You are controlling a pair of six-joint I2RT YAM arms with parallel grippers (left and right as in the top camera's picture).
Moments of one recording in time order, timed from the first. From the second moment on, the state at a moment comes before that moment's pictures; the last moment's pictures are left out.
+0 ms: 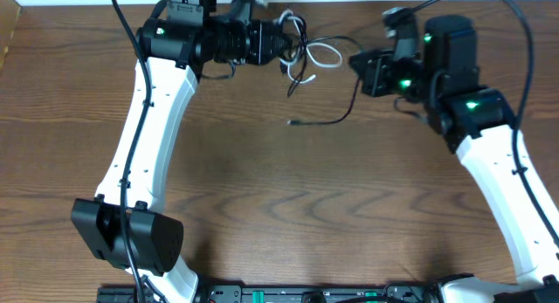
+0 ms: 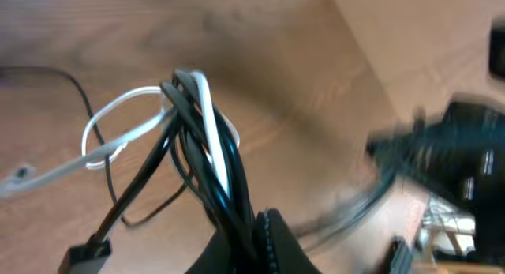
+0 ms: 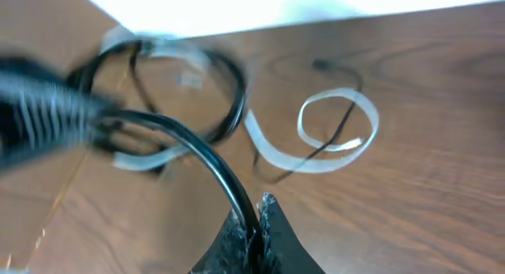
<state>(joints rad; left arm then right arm) -0.20 1.81 1.88 -0.94 0.77 -0.06 0.22 1.47 1.34 -0.43 -0.49 0.38</state>
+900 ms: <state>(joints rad) -0.31 1.81 1.86 -1.16 0.74 0.08 0.02 1.33 1.34 -0.23 -0.50 0.56</state>
